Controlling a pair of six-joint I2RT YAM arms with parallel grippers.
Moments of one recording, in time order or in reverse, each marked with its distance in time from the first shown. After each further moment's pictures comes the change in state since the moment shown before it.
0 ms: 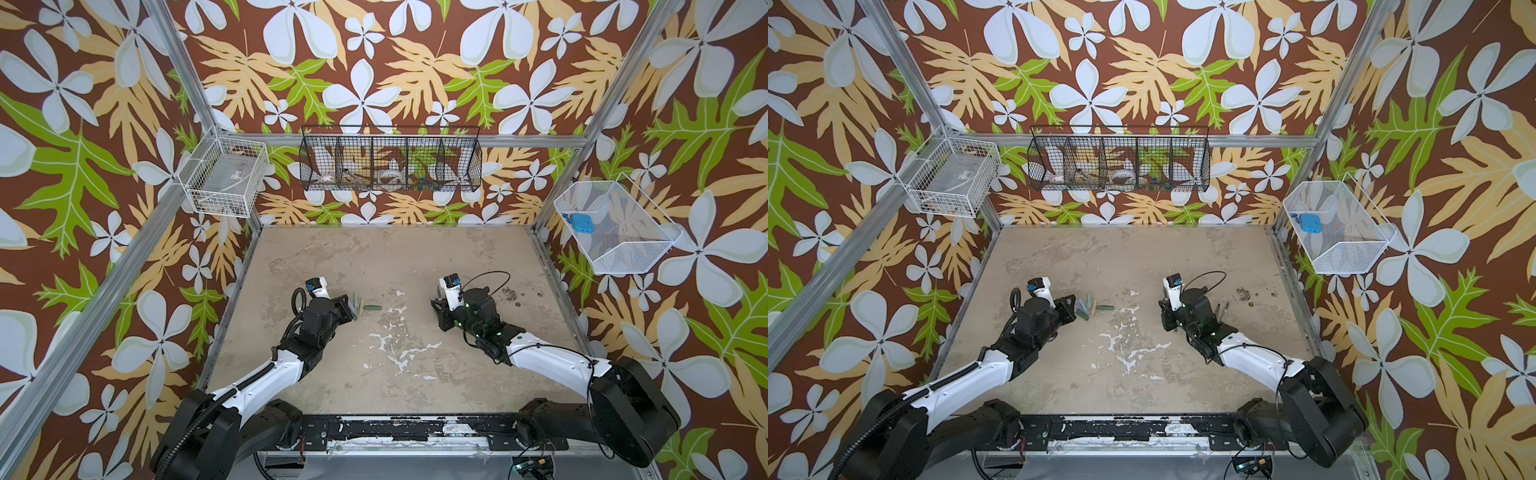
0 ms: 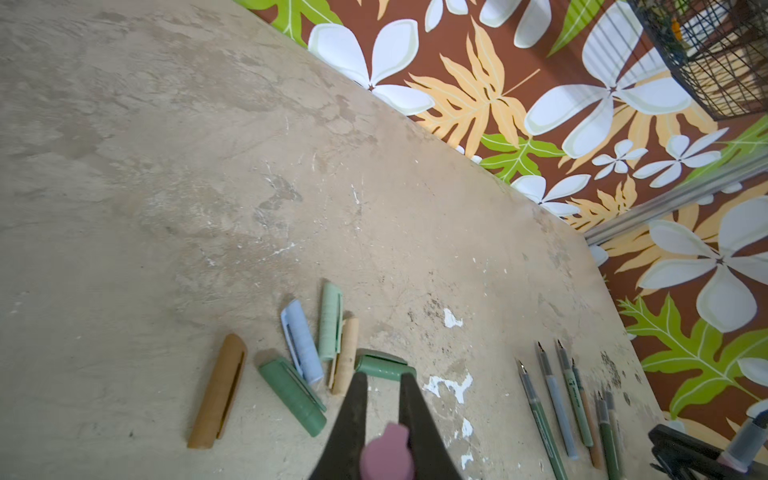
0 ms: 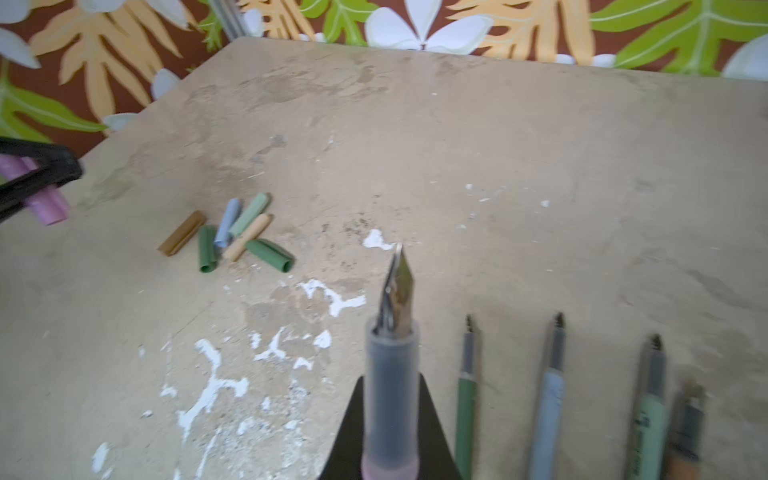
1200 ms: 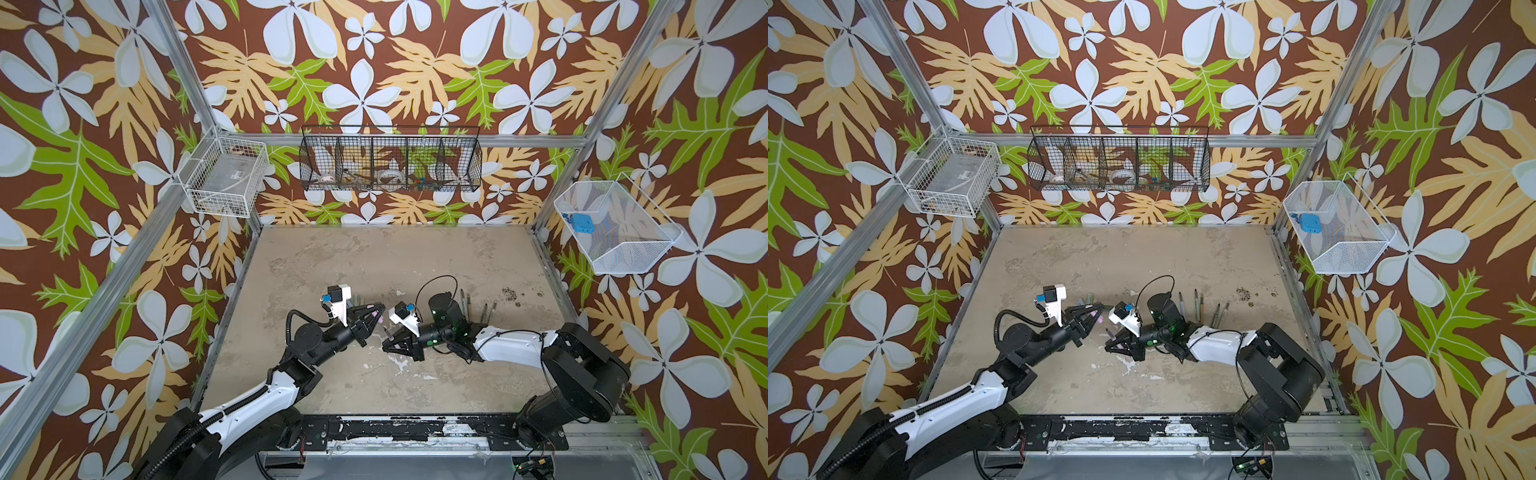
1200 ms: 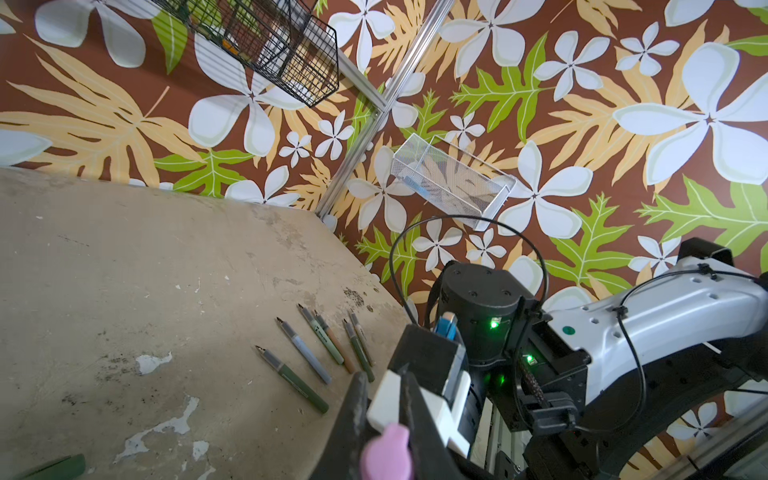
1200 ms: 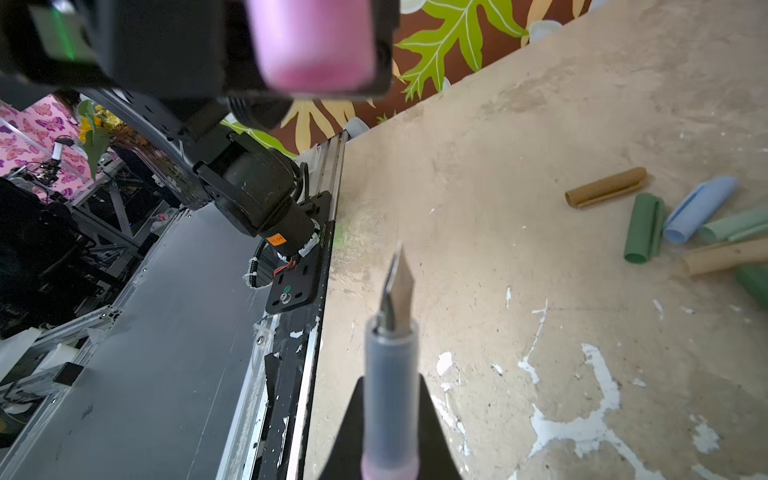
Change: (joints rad) left arm -0.187 -0.163 -0.163 0.563 0.472 0.072; right arm 0.211 0.291 0.110 0.183 -0.858 -0.118
